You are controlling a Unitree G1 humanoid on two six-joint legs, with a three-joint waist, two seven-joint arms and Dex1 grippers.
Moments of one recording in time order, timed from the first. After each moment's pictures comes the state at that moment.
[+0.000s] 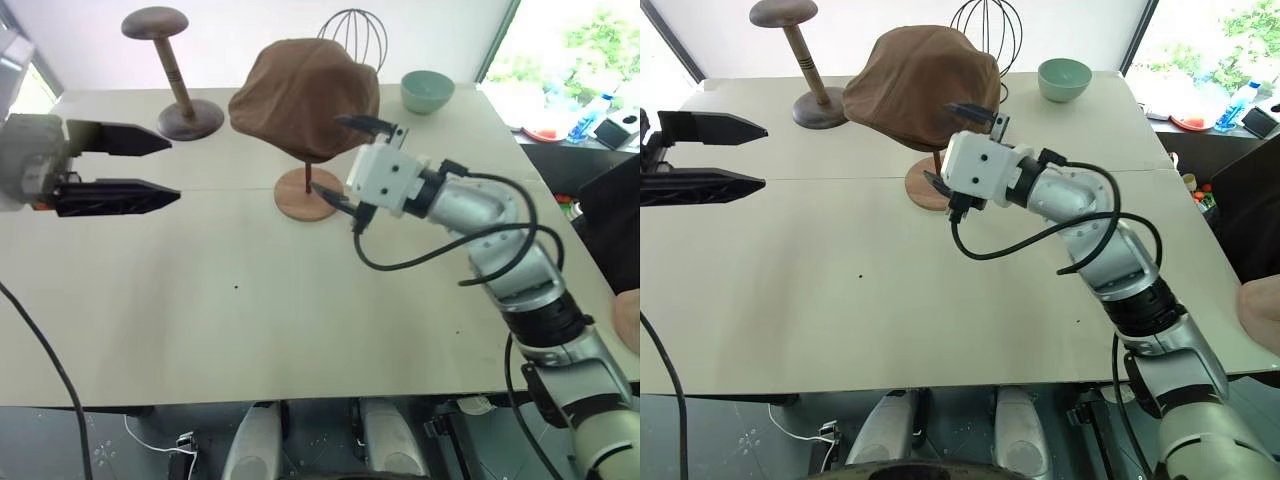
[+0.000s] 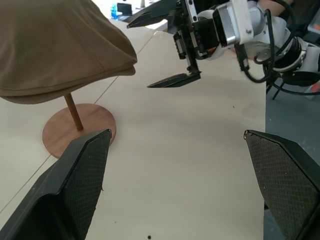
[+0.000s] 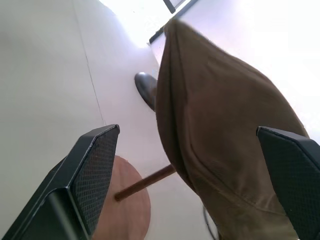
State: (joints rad) left arm -0.71 1.24 0.32 -0.14 -0.85 1.03 -1.33; right arm -0.76 -0.55 0.35 -0.19 -0.12 0.12 0.52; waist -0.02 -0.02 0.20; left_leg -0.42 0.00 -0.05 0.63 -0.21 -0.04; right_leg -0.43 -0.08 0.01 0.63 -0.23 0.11
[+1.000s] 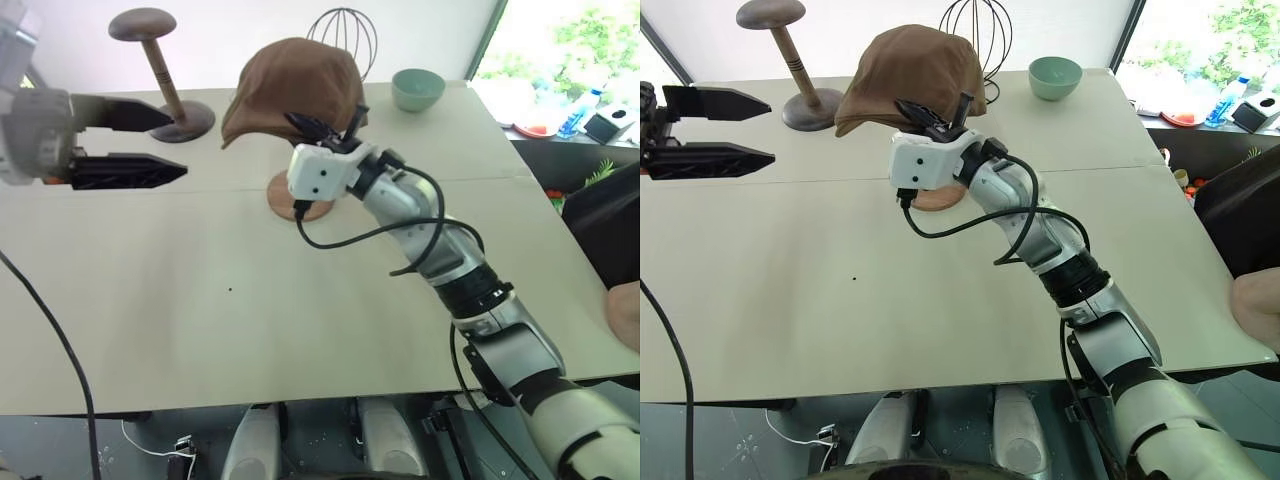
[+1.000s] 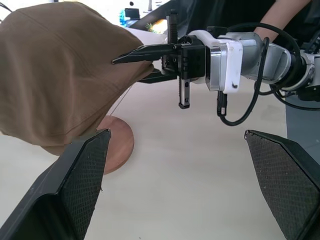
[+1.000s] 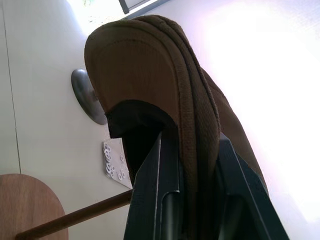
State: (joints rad) left arm -0.83 1.23 0.21 -0.04 -0.81 0.95 -1.30; right arm -0.92 -0.35 0.38 0.15 -0.48 -0.14 0.32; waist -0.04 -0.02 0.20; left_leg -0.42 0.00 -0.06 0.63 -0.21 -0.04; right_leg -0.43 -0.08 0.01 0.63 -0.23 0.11
